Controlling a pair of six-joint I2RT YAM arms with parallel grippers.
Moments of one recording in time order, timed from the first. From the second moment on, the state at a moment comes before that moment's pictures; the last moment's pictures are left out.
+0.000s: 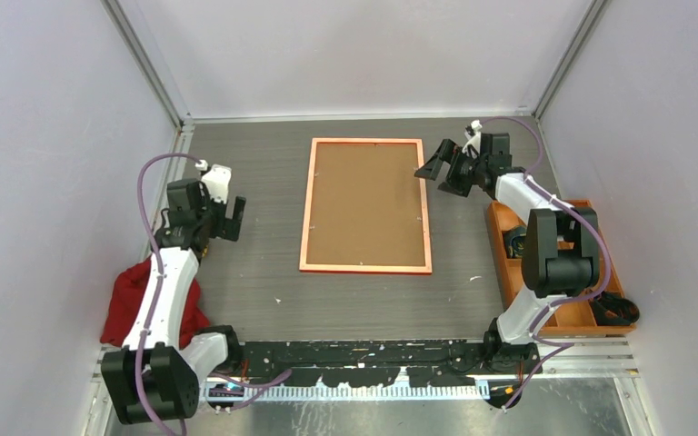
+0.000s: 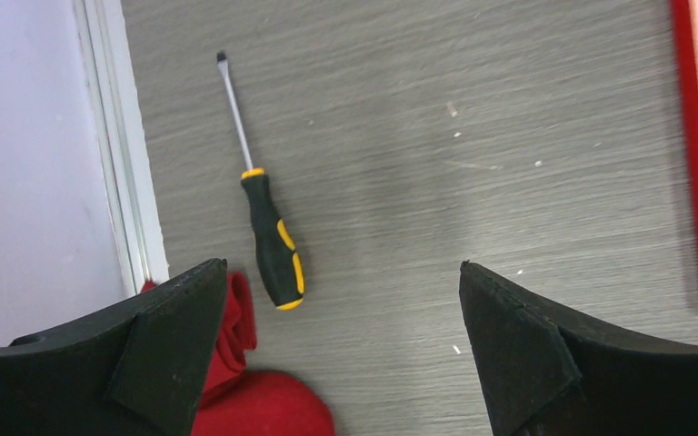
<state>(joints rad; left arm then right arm) 0.10 1.01 0.81 -0.47 0.07 0.34 0.02 1.73 1.13 -0.13 -0.56 0.49</state>
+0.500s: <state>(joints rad) 0.27 1.30 0.81 -0.48 0.01 0.31 -0.03 1.72 1.13 -0.13 -0.56 0.47</state>
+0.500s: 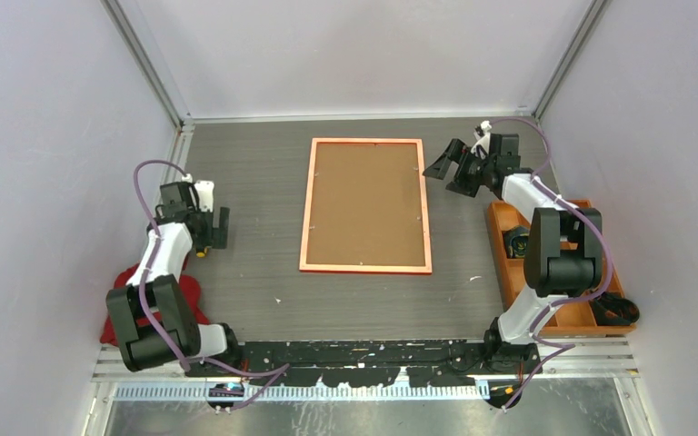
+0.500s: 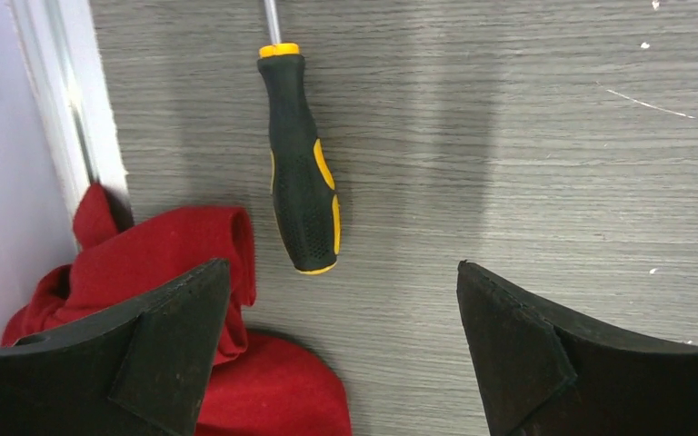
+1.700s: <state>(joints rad) 0.37 1.57 0.89 -0.45 0.15 0.28 -0.03 1.71 1.12 -0.12 -0.59 0.48</state>
